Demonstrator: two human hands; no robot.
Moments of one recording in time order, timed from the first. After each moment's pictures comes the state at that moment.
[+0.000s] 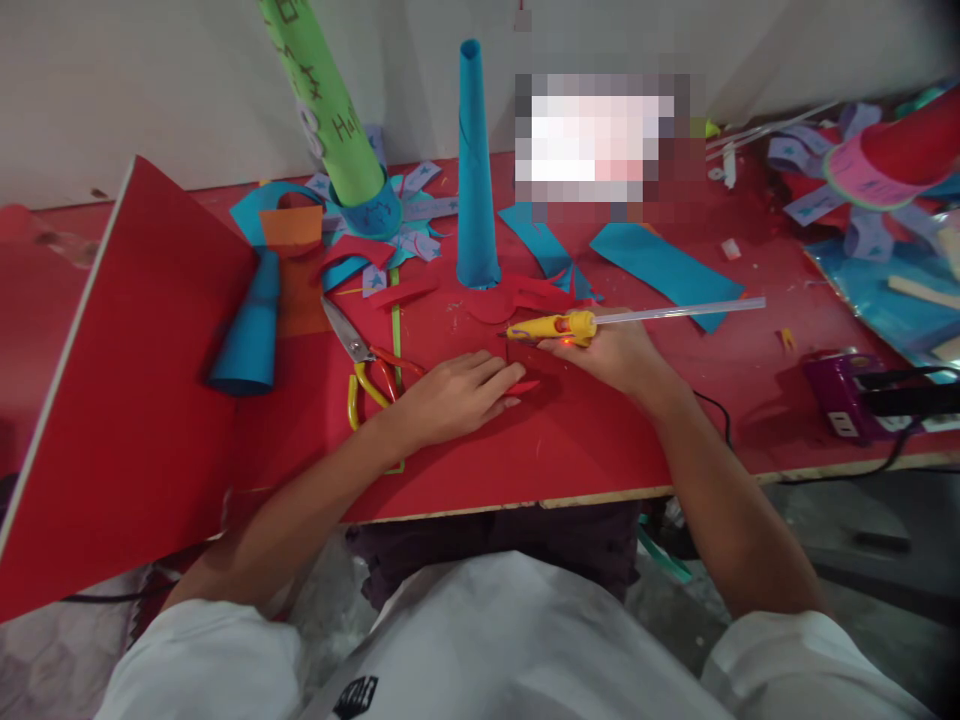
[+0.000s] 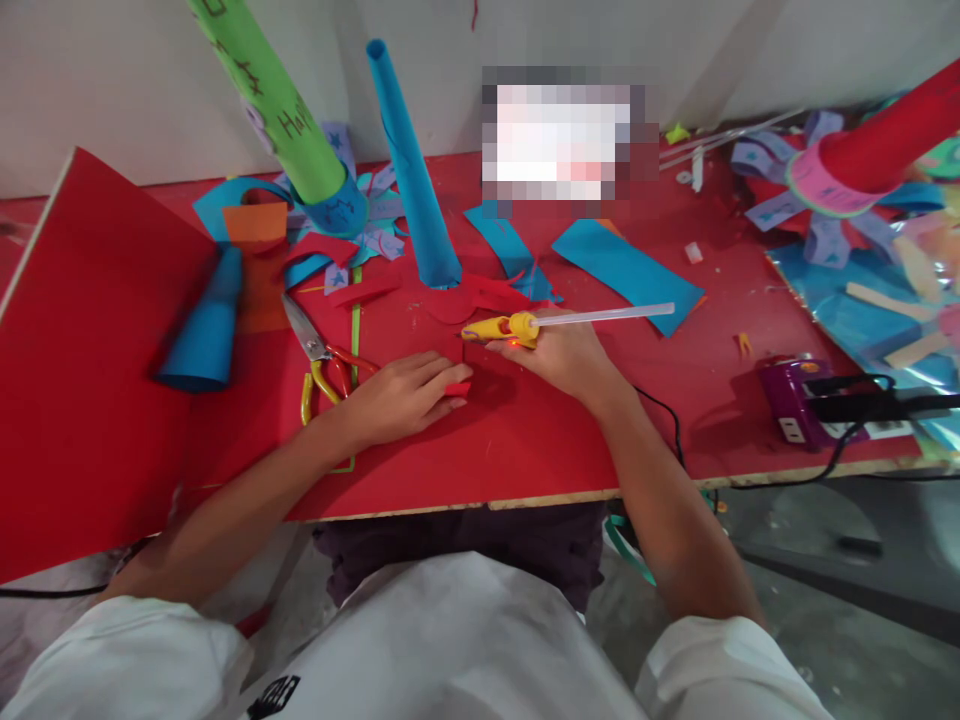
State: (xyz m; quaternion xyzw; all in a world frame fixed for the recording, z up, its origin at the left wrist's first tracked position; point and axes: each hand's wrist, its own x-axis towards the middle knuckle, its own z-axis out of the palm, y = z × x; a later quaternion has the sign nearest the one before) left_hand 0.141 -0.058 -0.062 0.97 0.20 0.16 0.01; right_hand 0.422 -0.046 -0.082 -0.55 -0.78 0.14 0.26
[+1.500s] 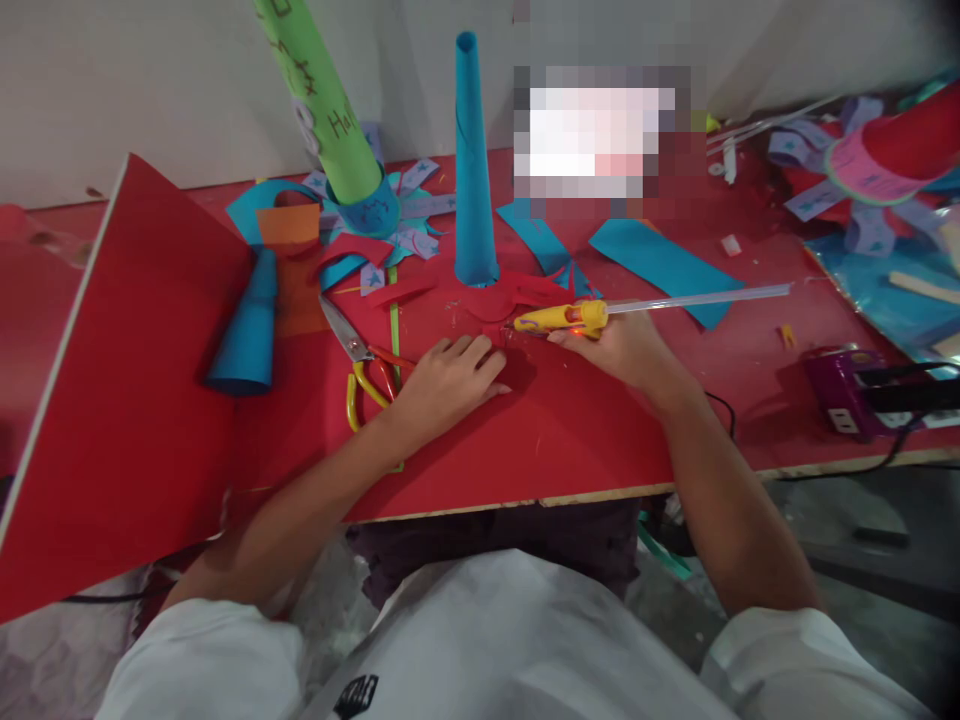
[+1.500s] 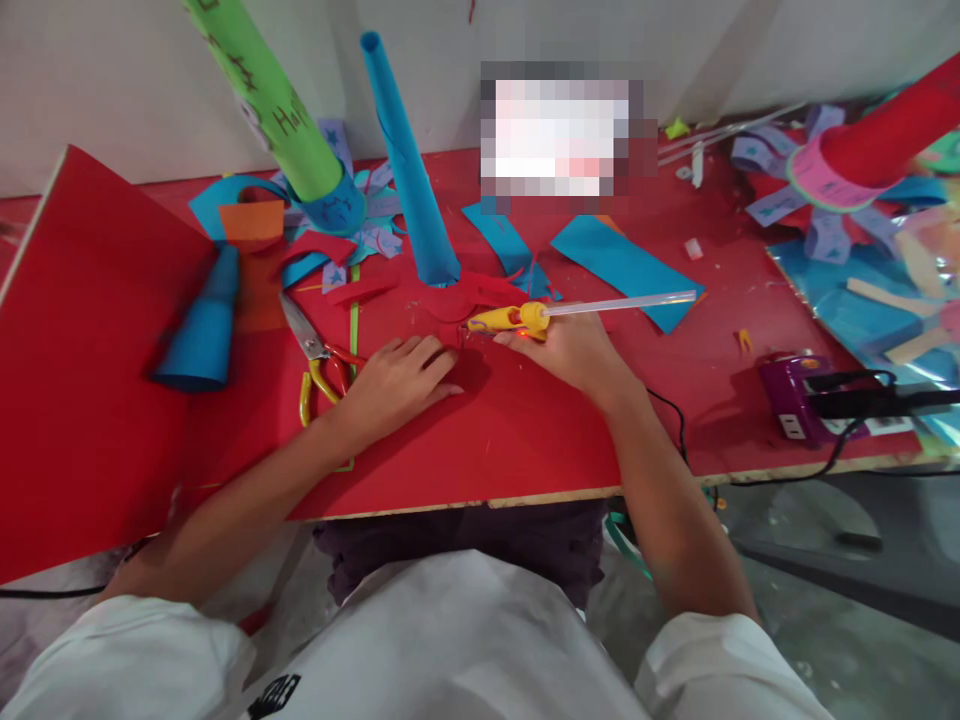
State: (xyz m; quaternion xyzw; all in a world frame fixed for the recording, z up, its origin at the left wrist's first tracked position) left_hand 0.144 -0.058 -0.058 0.94 0.31 0.07 -0.08; right_hand 0.428 -0.046 -0.080 -0.59 -0.76 0.13 0.24
